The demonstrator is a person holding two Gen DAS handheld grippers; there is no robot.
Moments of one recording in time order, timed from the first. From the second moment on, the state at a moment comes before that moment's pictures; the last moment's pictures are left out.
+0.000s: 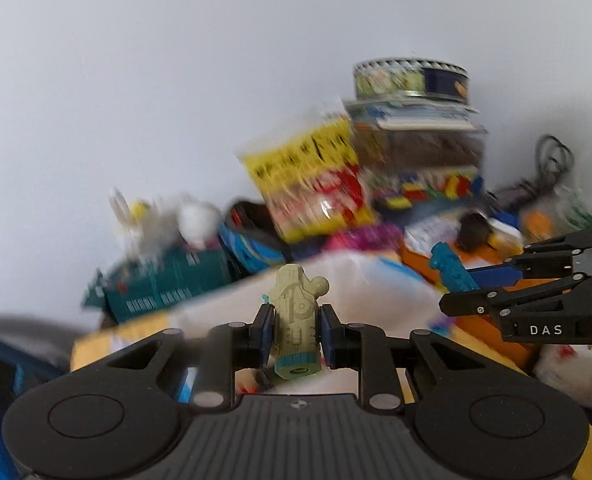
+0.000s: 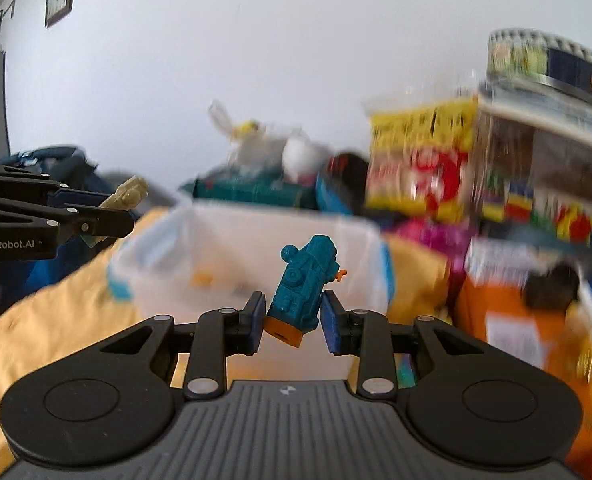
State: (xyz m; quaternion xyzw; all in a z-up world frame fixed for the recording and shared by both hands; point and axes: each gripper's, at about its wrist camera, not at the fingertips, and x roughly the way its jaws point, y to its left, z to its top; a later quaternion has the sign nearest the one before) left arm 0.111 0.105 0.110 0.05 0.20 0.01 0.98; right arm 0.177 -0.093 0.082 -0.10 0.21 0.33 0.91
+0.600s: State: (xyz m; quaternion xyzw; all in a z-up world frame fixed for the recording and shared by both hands) left arm 0.151 0.111 0.059 0.03 0.27 0.01 0.96; right arm 0.224 -0.063 0.055 -0.08 0.26 0.32 0.91
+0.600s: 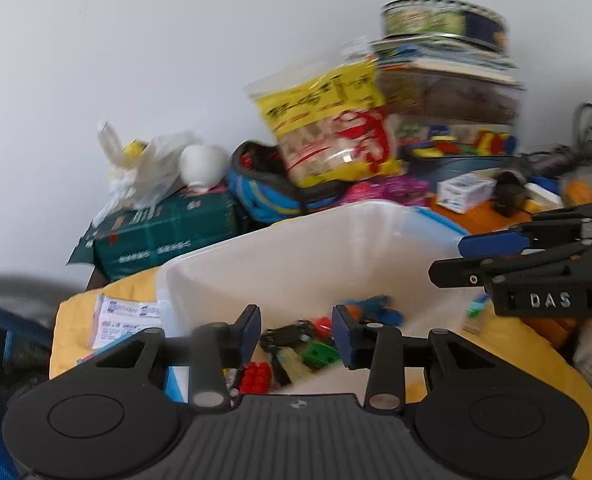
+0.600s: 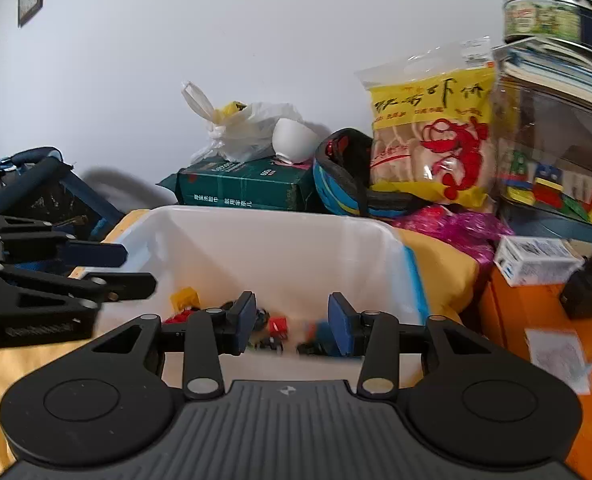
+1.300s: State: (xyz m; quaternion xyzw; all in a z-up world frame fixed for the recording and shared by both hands) left arm 0.140 0.051 -0.052 0.09 0.39 -0.04 0.91; right arm 0.145 -0.063 -0.056 -0.16 0.38 0.33 0.85
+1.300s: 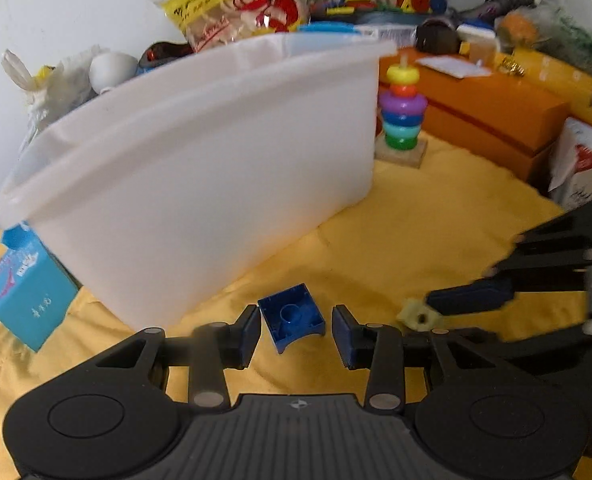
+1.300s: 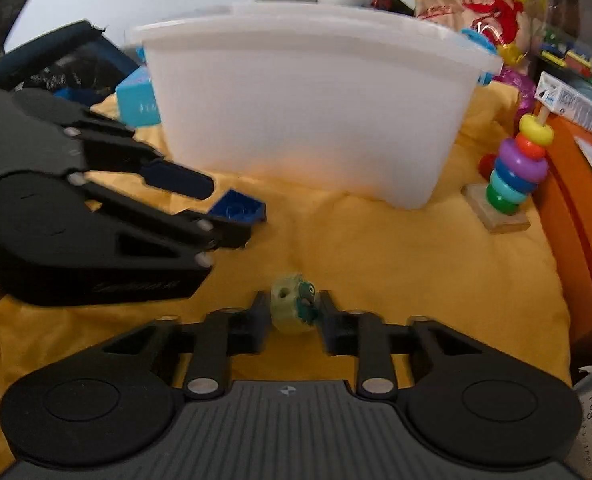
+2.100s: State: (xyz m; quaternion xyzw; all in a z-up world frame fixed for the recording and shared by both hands) left arm 0.004 0.051 -0.045 0.02 0.42 -0.07 0.90; right arm 0.085 -0.107 -0.044 -0.14 0.38 0.37 0.84
